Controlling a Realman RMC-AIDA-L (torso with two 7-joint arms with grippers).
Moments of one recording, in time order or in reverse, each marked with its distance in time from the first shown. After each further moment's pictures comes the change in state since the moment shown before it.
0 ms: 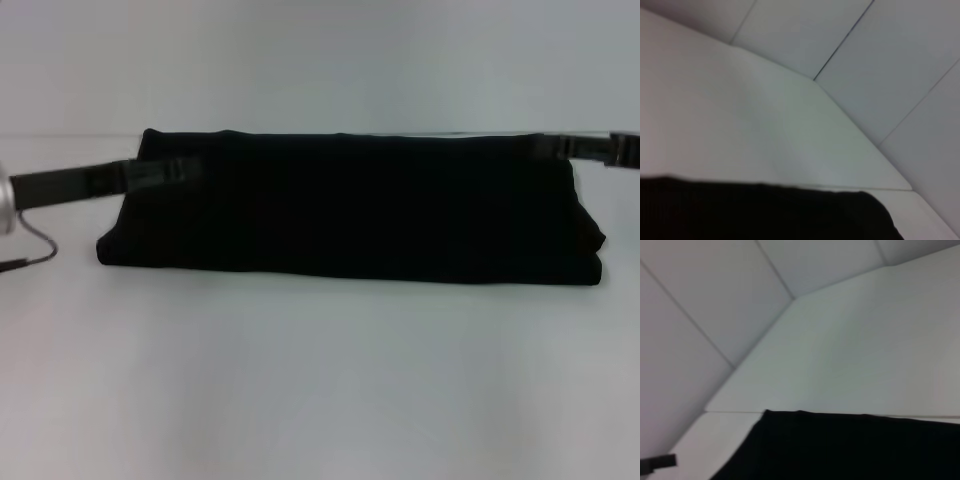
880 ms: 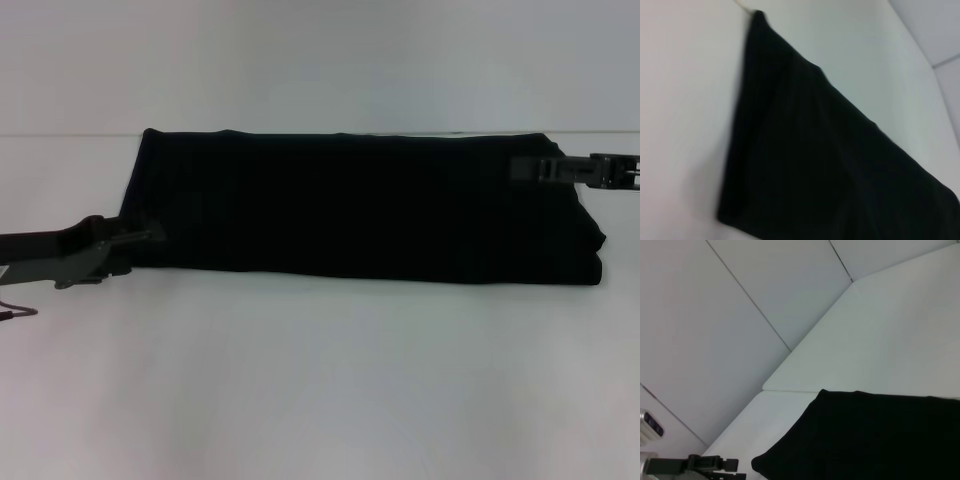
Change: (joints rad) left arm 0.032 0.052 0.011 -0.157 0.136 -0.142 -0.401; right arm 0.006 -0.005 -0.005 0.042 0.033 -0.121 -0.064
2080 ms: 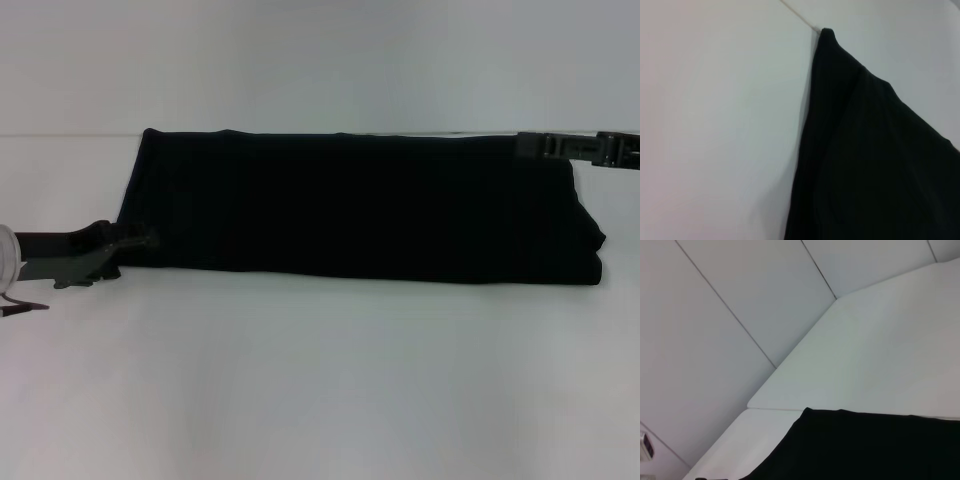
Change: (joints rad) left arm -0.062 0.002 0.057 -0.078 0.083 -0.220 -0.063; right arm 0.011 -0.002 0.013 0.000 0.006 0.054 0.016
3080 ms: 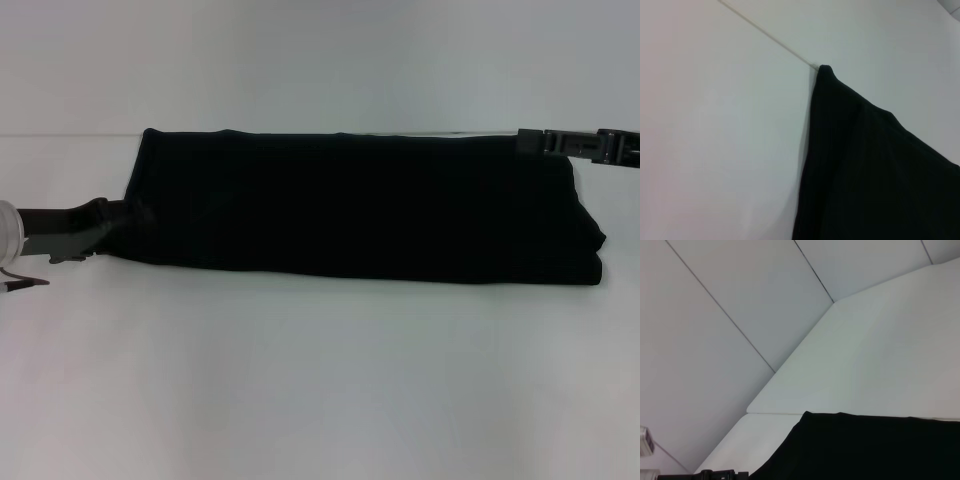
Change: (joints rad) left arm -0.040 0.006 0.007 -0.010 0.011 -0.085 0.006; right arm 0.000 0.005 0.009 0.002 0.001 0.005 0.012
